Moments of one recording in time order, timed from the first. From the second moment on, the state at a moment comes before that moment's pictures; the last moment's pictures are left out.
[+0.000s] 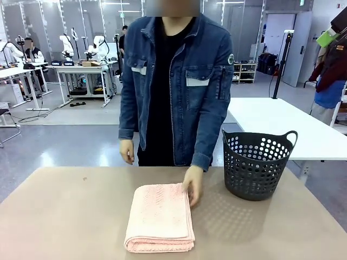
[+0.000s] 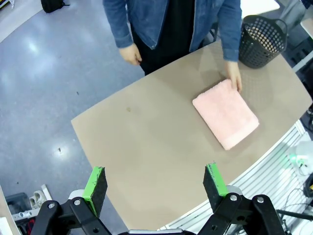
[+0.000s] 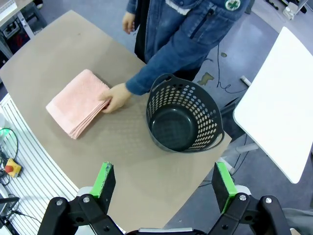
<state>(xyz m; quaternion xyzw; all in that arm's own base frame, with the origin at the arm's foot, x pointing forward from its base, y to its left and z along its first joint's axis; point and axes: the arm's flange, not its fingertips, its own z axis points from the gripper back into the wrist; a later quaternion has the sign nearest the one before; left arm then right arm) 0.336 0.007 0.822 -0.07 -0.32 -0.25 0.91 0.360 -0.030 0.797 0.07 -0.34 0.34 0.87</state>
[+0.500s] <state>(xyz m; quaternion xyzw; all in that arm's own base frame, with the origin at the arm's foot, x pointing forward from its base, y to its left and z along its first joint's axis) 0.336 0.007 0.822 -0.07 -0.32 -0.25 0.91 0.360 -0.030 0.797 0.07 -0.34 0.34 0.87</state>
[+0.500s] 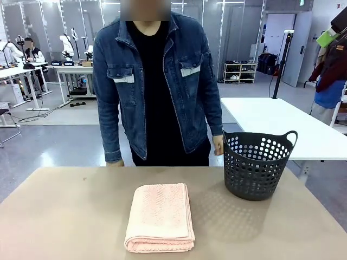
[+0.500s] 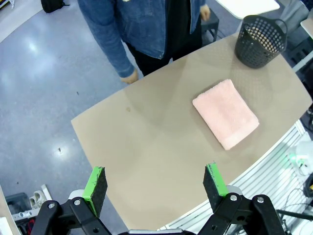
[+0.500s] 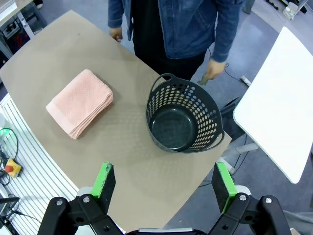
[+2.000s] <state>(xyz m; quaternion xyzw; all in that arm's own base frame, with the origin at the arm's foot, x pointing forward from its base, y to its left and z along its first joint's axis) 0.432 -0.214 0.428 -0.29 -0.14 -0.16 0.93 0.361 -0.031 0.798 0.07 -0.34 0.34 0.87</state>
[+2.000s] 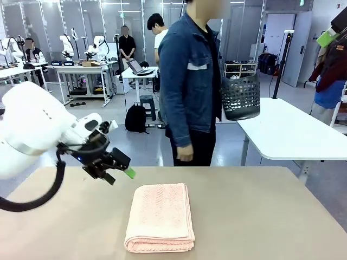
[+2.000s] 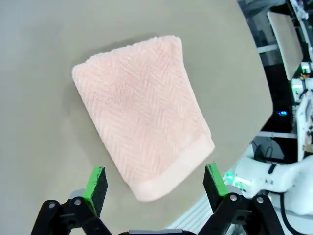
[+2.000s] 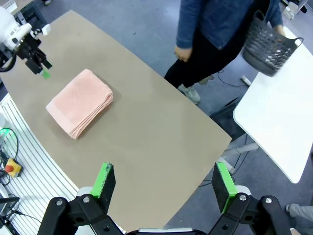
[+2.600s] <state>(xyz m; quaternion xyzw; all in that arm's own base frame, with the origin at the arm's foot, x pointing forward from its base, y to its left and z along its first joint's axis) 0.432 -0.216 0.337 -0.32 -0.17 -0.10 0.93 0.361 -0.031 0.798 0.07 -0.34 0.34 0.87</state>
